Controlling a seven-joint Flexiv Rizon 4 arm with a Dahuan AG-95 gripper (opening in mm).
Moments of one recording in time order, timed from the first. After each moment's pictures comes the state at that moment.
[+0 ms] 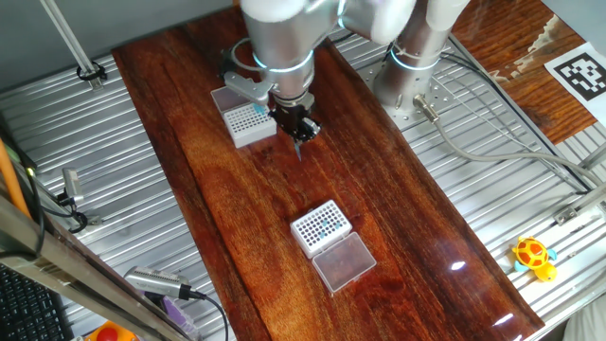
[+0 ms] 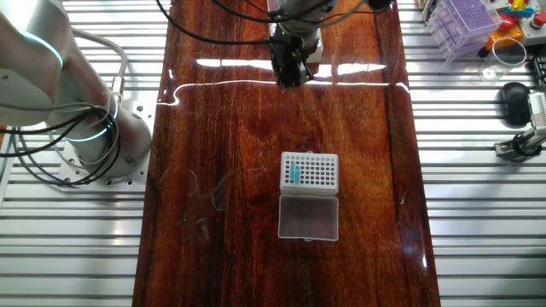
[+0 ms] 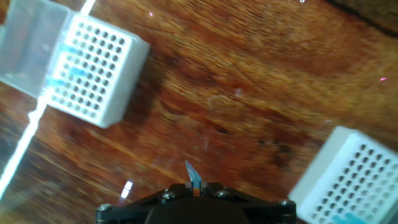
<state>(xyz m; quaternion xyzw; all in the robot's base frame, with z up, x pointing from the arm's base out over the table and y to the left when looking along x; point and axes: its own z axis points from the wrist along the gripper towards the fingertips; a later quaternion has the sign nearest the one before) 0.378 0.080 0.133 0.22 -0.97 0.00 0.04</state>
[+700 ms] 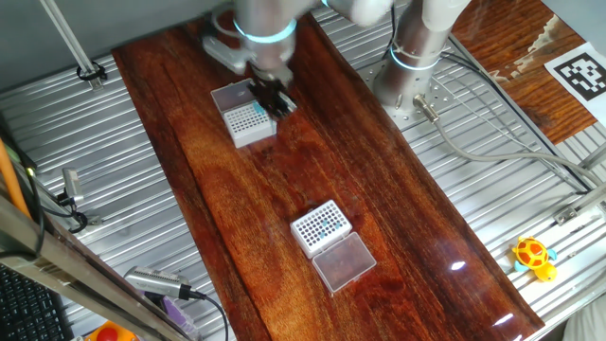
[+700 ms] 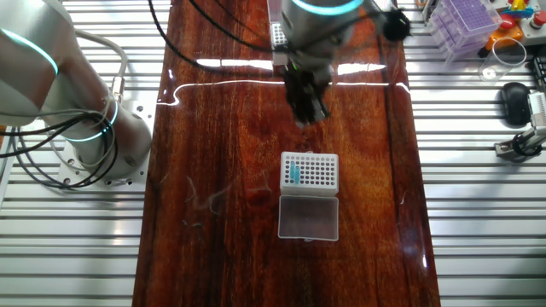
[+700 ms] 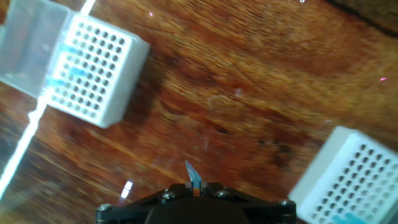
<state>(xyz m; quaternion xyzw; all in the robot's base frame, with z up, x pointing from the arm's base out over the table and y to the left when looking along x) 0.416 -0.032 0.161 0.24 -0.97 0.02 0.03</state>
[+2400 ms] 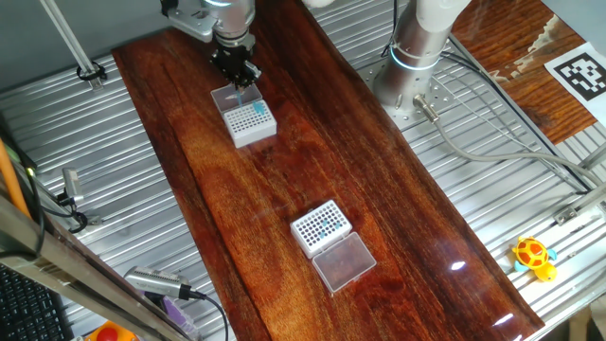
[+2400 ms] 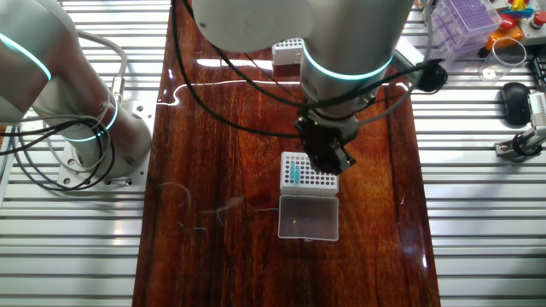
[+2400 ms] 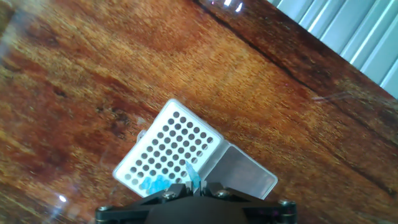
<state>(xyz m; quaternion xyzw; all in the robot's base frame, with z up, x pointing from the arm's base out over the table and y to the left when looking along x) 0.441 -0.108 0.145 0.31 -0.95 0.04 0.02</state>
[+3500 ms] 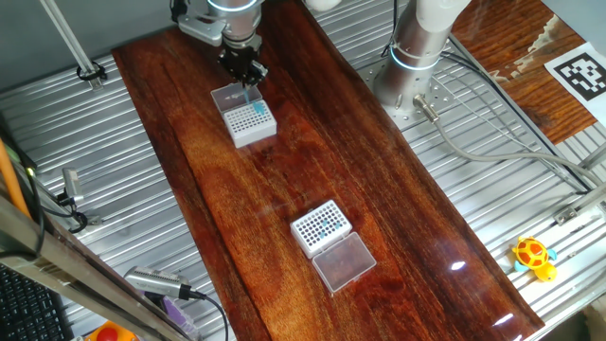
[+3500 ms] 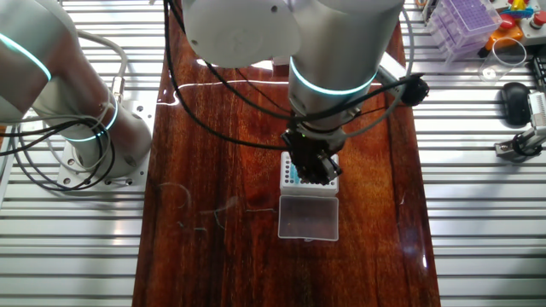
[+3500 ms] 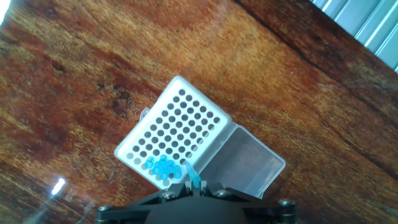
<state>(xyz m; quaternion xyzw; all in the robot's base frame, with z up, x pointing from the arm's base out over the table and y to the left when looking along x) 0.418 -0.118 0.132 0.32 -0.95 0.05 0.03</state>
